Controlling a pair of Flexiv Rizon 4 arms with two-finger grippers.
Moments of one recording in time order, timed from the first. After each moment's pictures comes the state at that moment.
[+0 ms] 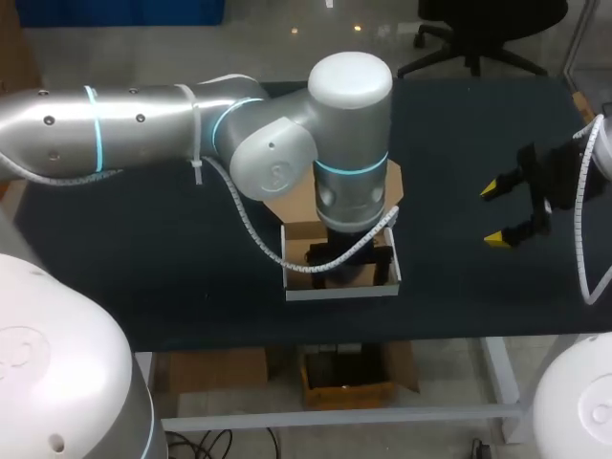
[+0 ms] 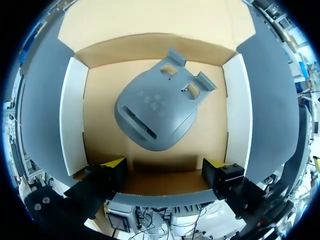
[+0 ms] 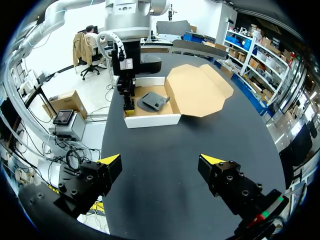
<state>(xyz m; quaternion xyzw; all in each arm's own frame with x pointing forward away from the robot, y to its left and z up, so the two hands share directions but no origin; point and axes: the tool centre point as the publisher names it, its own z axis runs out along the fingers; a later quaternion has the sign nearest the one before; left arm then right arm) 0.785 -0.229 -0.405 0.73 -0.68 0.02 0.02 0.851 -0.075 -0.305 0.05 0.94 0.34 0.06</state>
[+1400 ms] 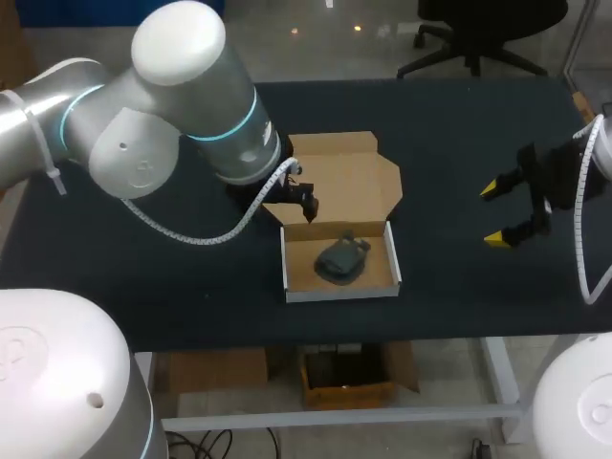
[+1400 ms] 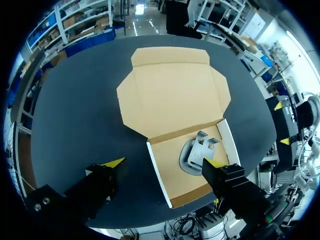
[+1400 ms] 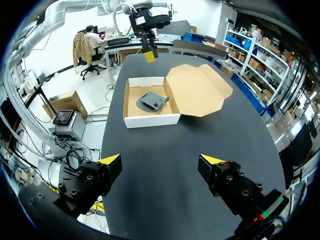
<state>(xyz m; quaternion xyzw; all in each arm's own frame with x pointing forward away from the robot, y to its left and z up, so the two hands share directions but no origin) 0.860 -0.116 -0.298 0.62 -0.76 0.19 -0.05 0.851 -0.075 -0.305 0.05 0.94 0.34 0.06</state>
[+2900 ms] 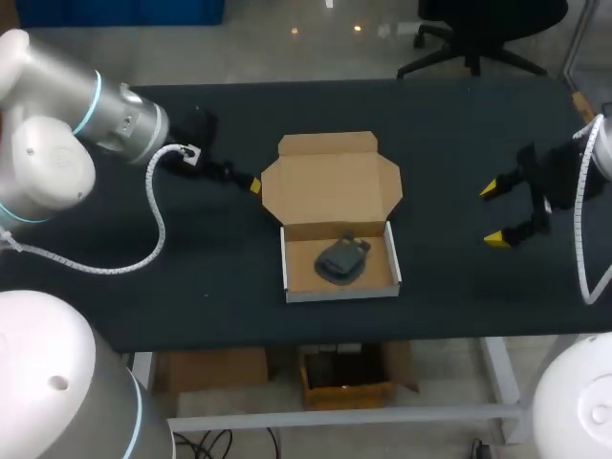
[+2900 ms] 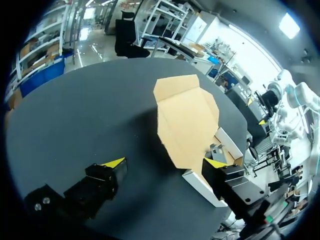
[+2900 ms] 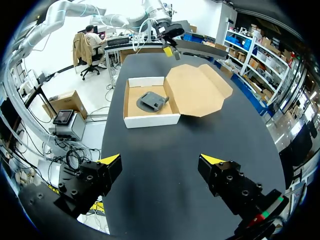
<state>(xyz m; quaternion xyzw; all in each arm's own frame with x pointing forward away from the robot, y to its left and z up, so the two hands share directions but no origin) 0.955 -0.040 -0.315 0.43 -0.83 0.37 0.04 0.851 -0.075 -0.305 0.05 0.94 0.34 0.06</state>
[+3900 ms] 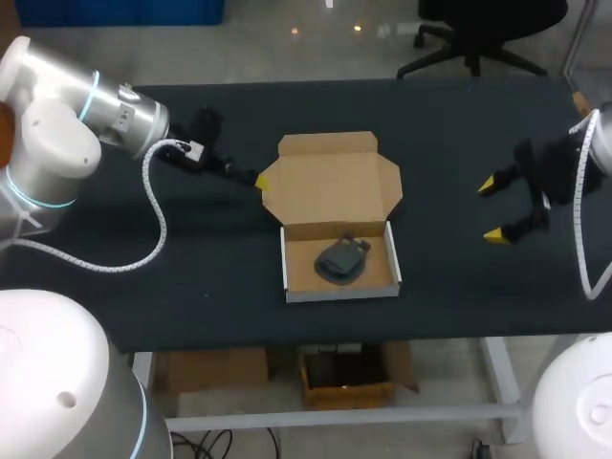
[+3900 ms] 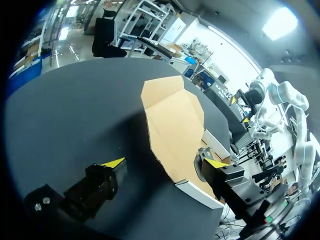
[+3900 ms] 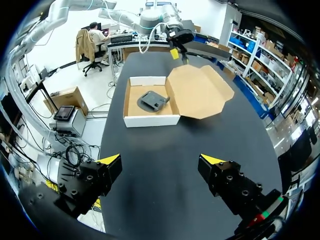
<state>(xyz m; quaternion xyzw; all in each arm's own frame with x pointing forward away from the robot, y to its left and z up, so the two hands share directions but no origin) 0.971 -0.063 -0.326 0.36 -0.83 0.41 0.12 0.857 -0.073 -0.301 0.03 0.94 0.33 0.06</state>
